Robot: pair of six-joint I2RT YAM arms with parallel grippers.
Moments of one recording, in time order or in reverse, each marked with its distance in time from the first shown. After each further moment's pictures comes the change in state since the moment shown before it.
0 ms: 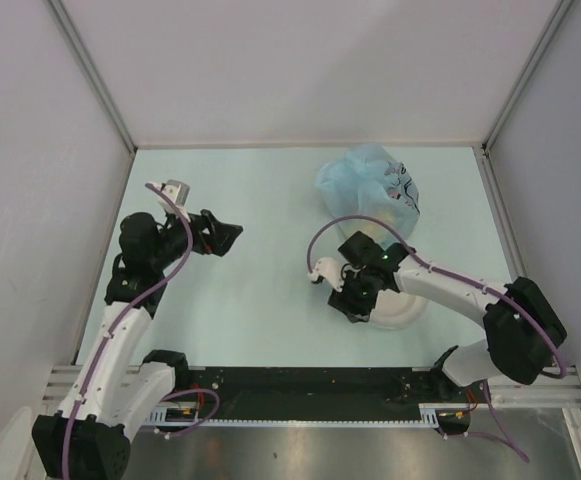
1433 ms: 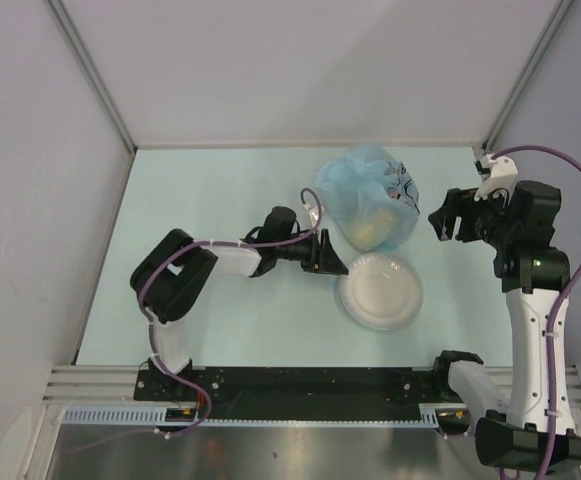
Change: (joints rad) left arm -0.552 1.046 0.244 0.557 0.257 -0.500; right arm -0.815 -0.496 0.323 -0.026 -0.151 0.407
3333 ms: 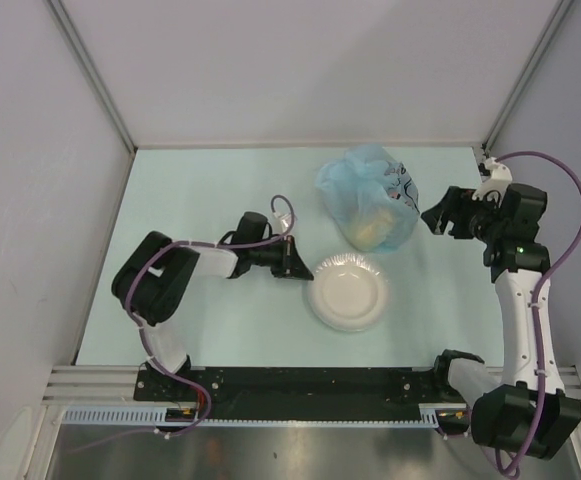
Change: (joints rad) left arm 0.118 -0.019 -0.097 -0.121 0.018 0.128; right arm -0.123 0.081 -0.207 0.263 -0.126 0.188
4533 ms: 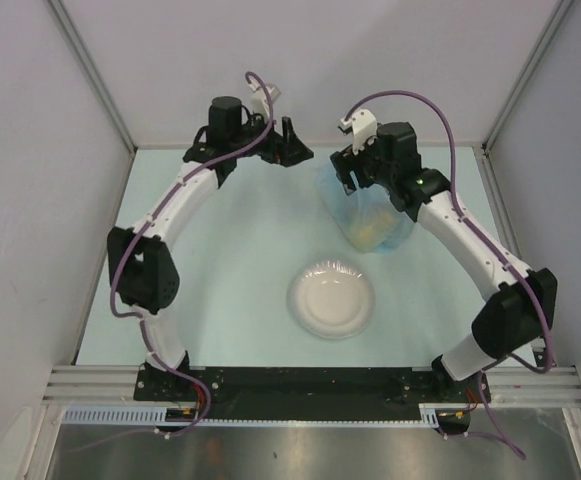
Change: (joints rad) left arm 0.197 -0.024 0.905 -0.536 -0.134 0.398; right arm 0.681 0.519 0.477 0.127 0.445 -0.338
